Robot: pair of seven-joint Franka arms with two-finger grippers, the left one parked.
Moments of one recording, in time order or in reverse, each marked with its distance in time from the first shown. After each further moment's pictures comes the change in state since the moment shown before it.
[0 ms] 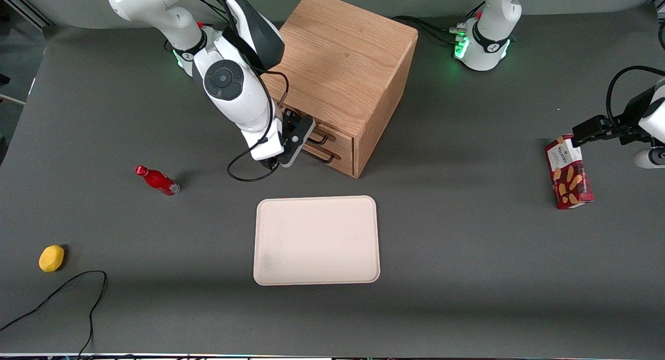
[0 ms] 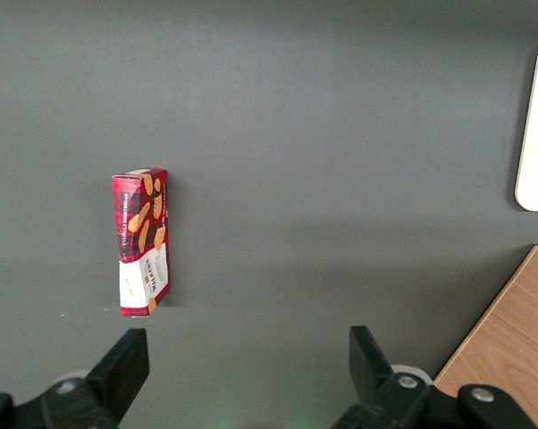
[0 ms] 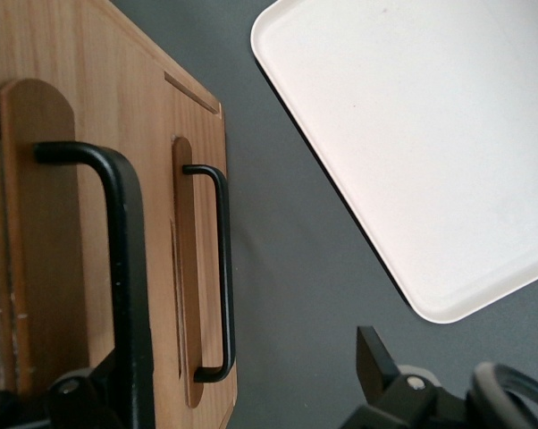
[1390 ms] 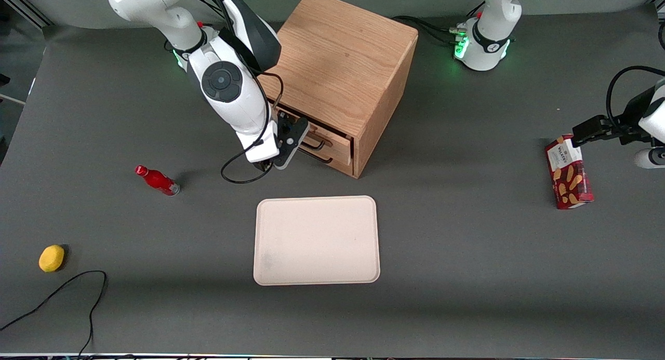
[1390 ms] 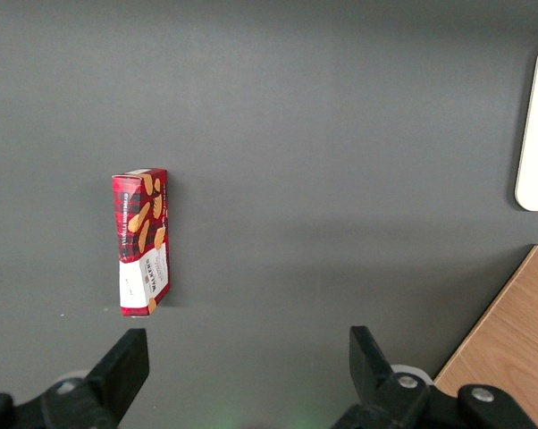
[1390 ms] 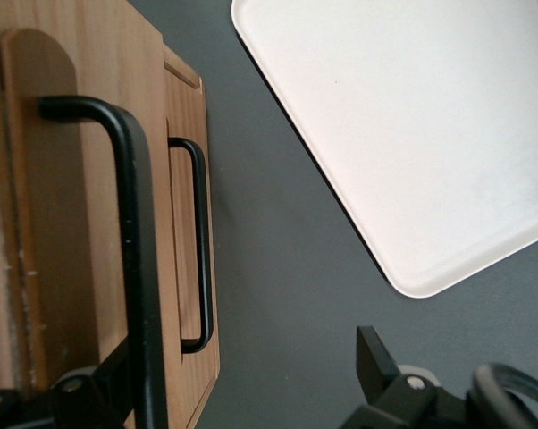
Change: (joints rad) arm -0.008 0.000 -0.010 0.023 -0.049 -0.054 0.002
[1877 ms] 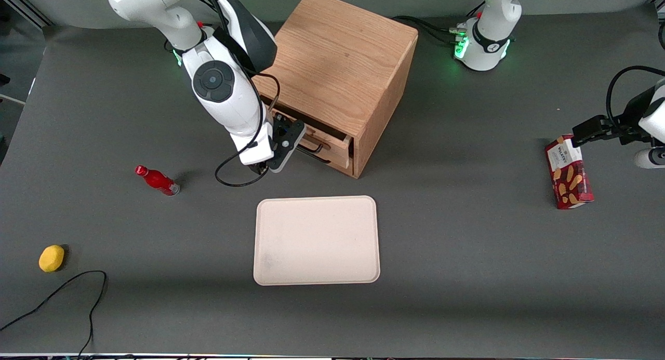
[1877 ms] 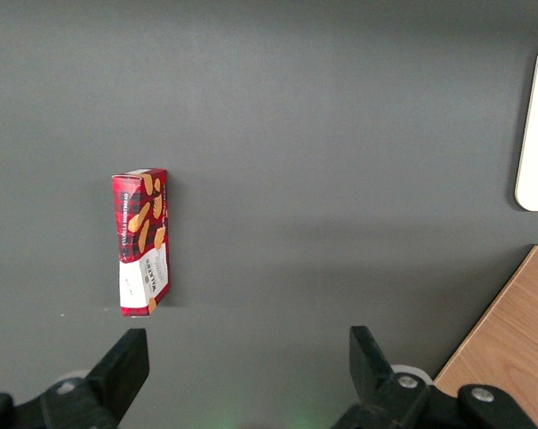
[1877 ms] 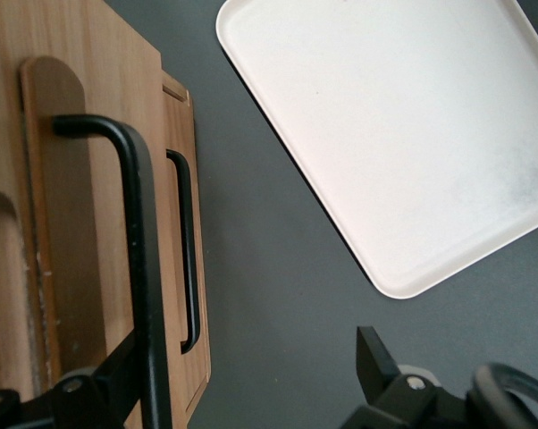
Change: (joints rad) arm -0.019 0.001 -0.003 0.020 0.000 -0.002 0.000
